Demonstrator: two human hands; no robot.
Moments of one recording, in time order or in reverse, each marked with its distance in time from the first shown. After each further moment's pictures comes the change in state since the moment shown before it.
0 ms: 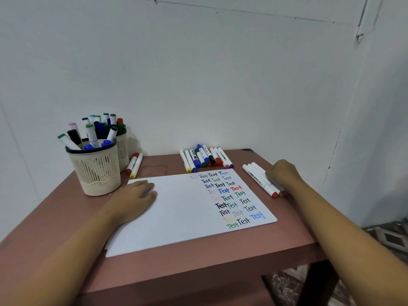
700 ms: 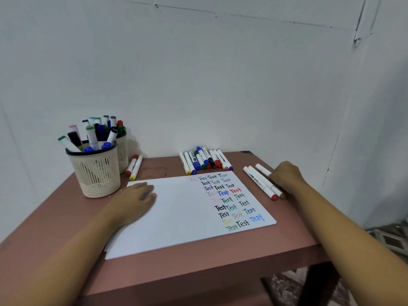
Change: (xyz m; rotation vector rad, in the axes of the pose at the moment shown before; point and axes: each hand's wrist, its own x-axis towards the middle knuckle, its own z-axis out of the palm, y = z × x) left_hand -0.004 0.007 -0.004 -0.007 0.003 0.025; right_hand -0.005 0.002 -0.009 -0.076 0.033 0.012
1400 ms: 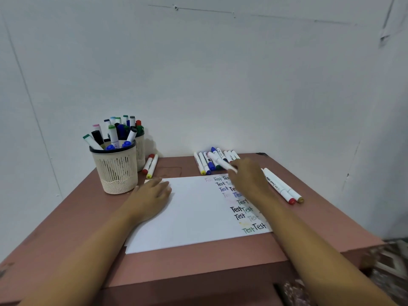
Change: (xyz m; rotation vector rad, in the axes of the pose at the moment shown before) left_hand -0.001 -0.003 0.001 -0.041 -0.015 -0.050; right_hand -0.070 -0.099 0.048 0.088 0.150 -0.544
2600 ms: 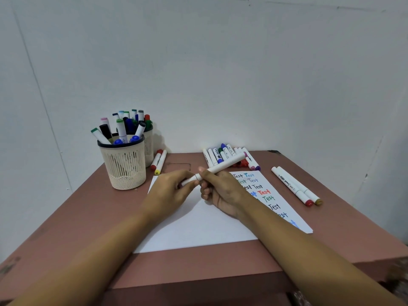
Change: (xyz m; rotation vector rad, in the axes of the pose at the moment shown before) left_hand -0.008 0.033 0.001 -0.342 0.484 0.400; right_hand -0.023 -0.063 0.034 1.400 -0.563 0.359
